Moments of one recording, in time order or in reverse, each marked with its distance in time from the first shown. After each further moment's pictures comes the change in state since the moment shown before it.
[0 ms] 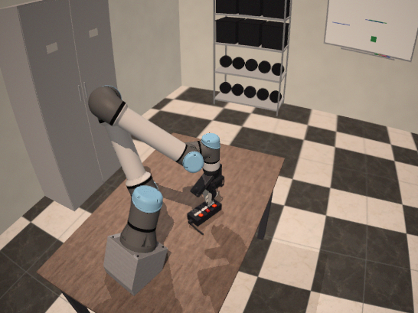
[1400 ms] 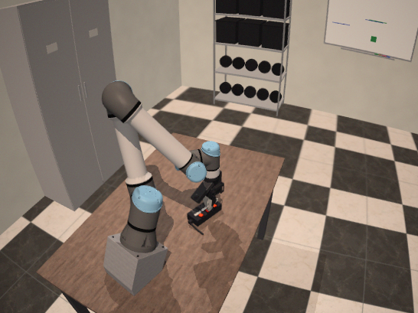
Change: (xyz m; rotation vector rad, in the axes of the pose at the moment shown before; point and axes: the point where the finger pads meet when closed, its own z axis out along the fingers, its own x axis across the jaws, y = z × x) arm 0.000 0.000 0.039 0.000 0.000 0.000
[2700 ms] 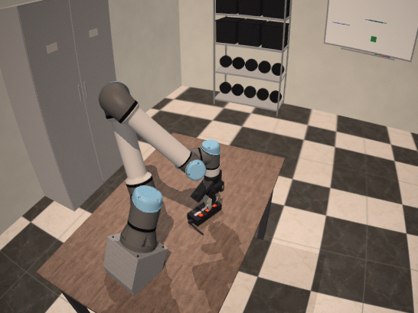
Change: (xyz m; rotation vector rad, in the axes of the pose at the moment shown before) arm 0.000 0.000 -0.008 0.000 0.000 0.000
